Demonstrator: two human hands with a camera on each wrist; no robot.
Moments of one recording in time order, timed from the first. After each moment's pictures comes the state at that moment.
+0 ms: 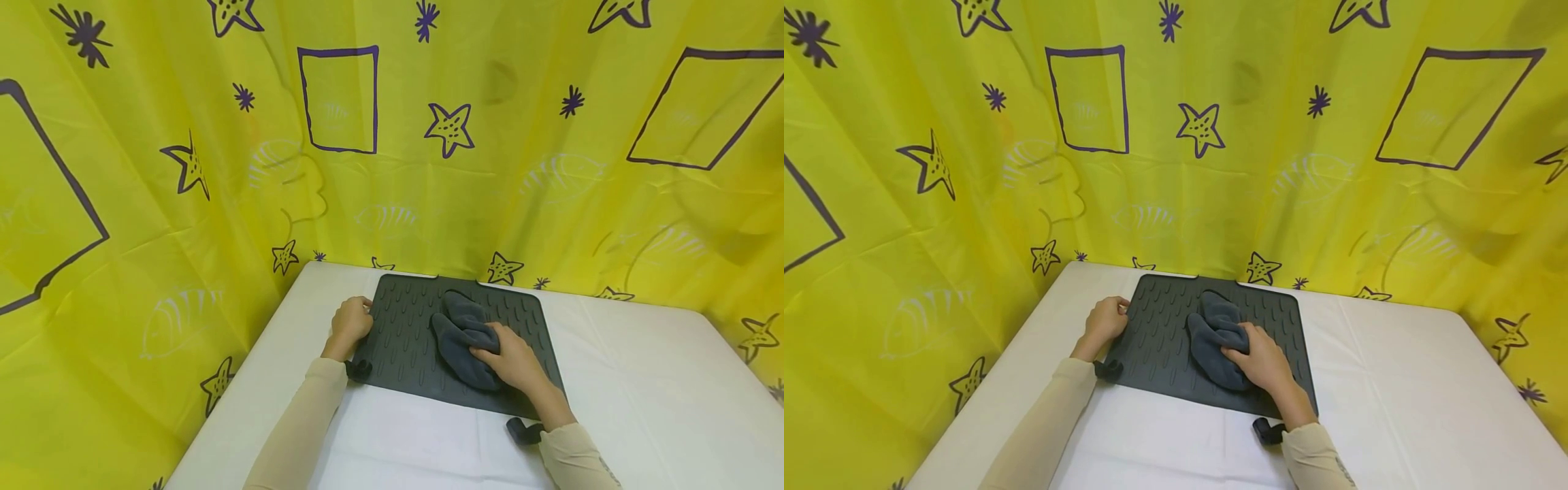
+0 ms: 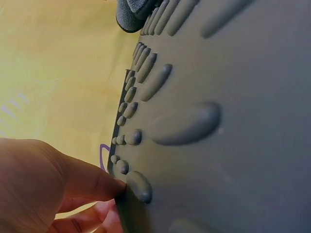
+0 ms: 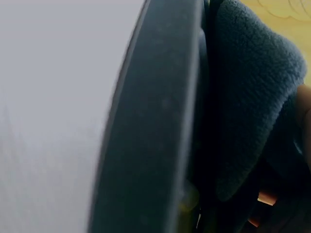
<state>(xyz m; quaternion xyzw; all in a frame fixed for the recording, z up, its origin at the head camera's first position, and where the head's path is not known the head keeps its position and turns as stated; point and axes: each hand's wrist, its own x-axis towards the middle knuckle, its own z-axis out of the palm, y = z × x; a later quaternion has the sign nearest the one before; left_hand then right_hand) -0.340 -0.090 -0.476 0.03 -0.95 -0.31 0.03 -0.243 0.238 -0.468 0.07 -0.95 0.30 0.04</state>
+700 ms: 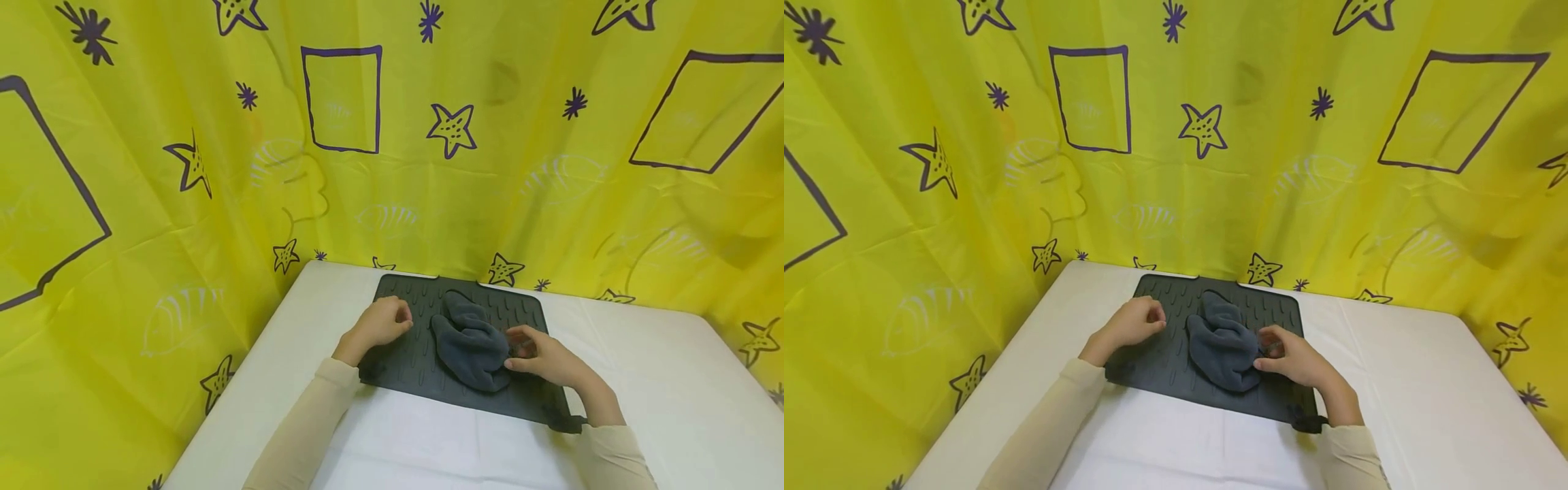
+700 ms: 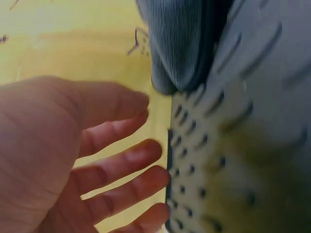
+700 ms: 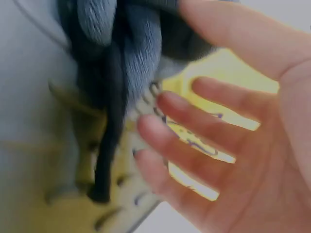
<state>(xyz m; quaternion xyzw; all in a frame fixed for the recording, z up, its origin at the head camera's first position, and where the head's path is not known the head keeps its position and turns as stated) -0.316 -0.053 -0.444 -0.25 -0.93 -0.26 0.01 -0.238 0.298 -0.438 0.15 -0.92 0.35 -0.09</state>
